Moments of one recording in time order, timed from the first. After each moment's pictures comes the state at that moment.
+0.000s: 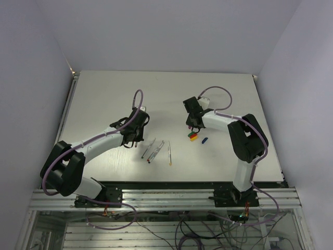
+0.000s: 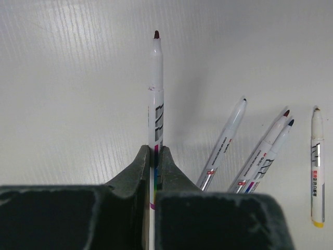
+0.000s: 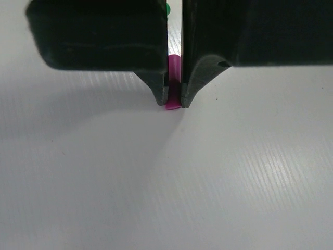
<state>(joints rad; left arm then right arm) -0.61 1.43 0.84 -0.38 -0.29 -0.40 0.52 1.91 1.14 -0.26 0.39 0.76</state>
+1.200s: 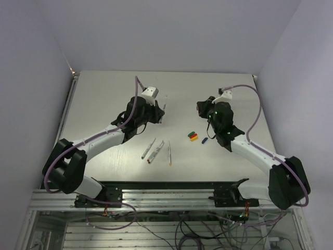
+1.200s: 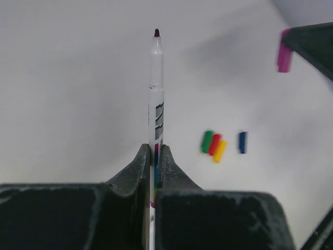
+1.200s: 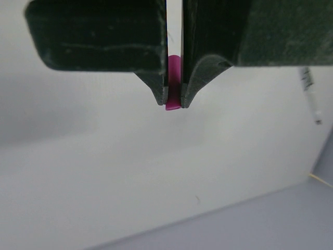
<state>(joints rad) -0.61 1.45 0.89 0.19 0.03 -0.32 0.47 1.30 0.74 0.33 0.29 0.47</state>
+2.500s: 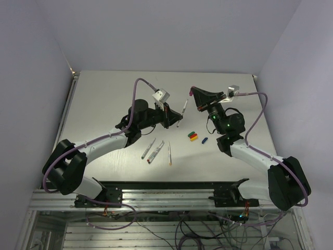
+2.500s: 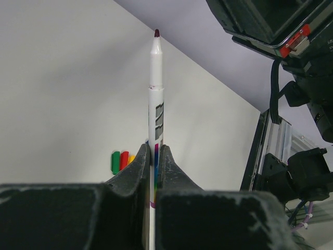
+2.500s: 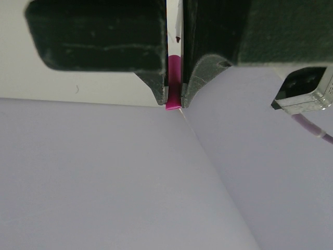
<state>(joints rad) -0.71 1.45 0.87 0.51 0.41 -0.36 0.47 1.25 0.61 1.10 -0.03 0.48</state>
